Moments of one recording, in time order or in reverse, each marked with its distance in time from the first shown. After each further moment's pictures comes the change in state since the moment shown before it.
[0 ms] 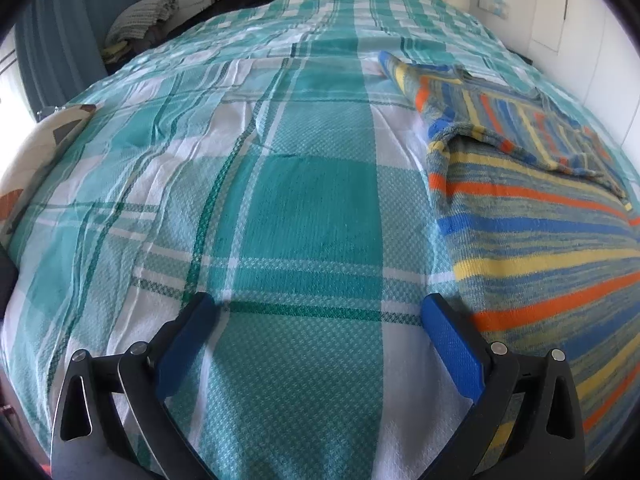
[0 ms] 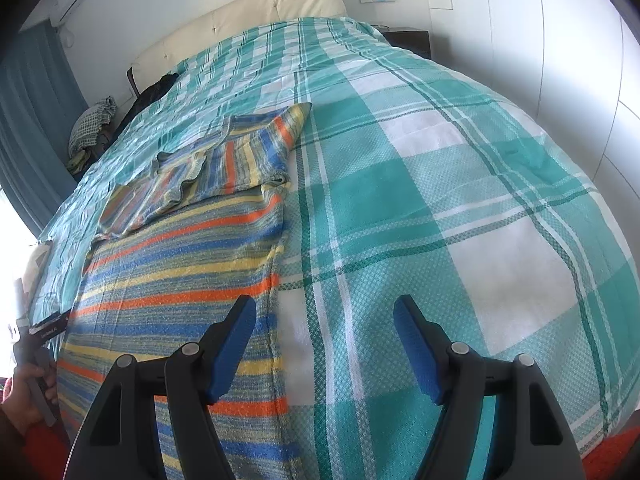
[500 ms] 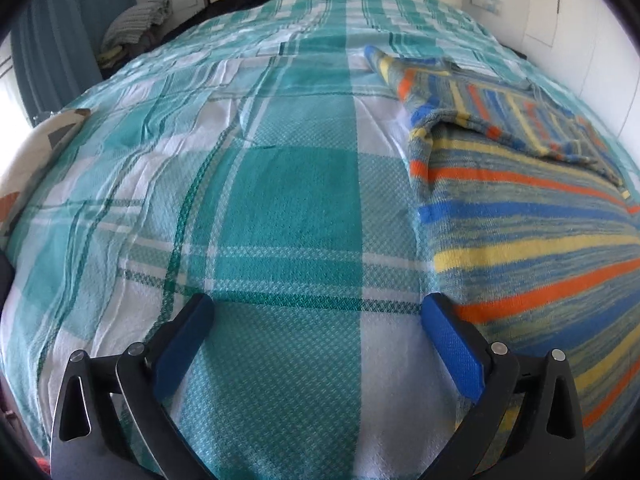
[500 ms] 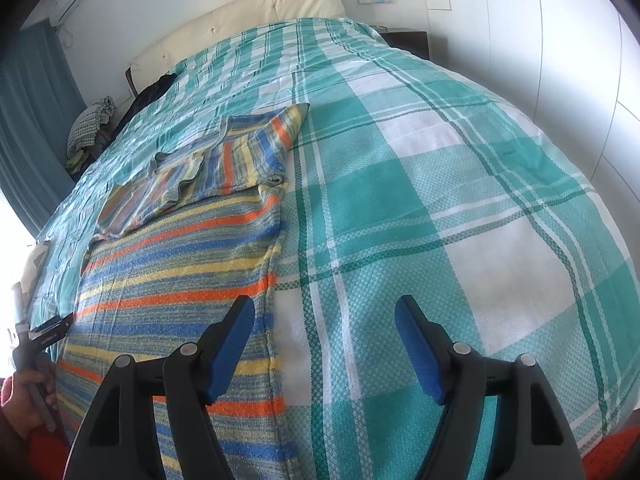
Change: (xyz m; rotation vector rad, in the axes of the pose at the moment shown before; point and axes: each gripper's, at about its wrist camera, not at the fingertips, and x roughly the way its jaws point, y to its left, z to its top) left arm 0.002 -0.010 -0.009 0.029 -0.016 -0.004; right arm 0.001 0.002 -0.001 -0.013 0.001 -0.013
